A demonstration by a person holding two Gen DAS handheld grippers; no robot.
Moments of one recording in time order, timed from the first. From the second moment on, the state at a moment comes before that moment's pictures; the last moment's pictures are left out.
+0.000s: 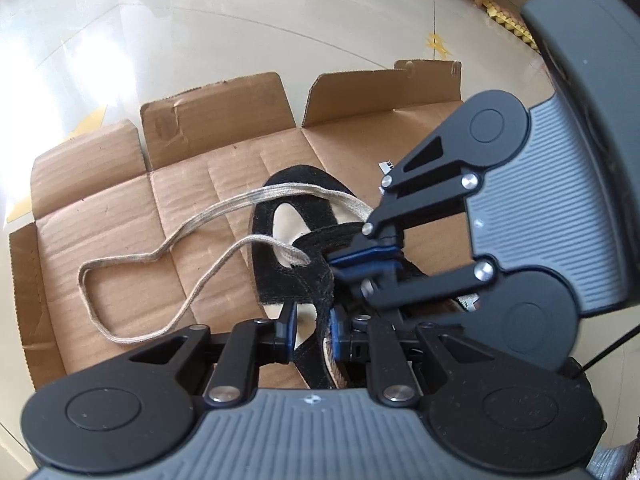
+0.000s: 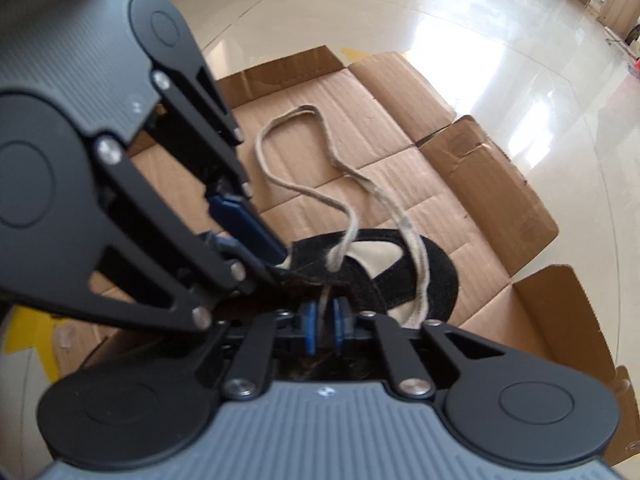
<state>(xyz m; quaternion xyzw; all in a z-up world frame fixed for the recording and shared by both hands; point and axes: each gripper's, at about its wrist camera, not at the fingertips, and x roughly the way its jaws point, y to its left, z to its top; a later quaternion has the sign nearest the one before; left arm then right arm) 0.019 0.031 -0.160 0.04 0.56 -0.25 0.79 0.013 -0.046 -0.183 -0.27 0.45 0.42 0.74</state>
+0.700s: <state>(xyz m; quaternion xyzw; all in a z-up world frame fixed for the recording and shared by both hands) -0.004 0.022 -0.171 0.03 0.52 -0.19 0.83 -0.011 -0.090 -0.024 -0.40 0.53 0.49 0.56</state>
